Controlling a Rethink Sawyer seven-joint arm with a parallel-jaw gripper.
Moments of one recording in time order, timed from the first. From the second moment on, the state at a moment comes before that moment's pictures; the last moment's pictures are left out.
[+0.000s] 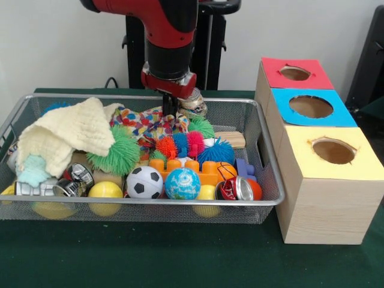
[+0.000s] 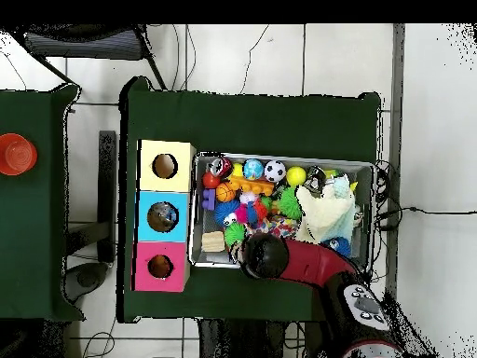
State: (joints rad) arm -0.39 -0.58 0.00 1.87 -0.19 0.41 1.98
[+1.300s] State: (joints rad) arm -0.52 -0.72 0.16 1.74 -0.18 0.44 1.98
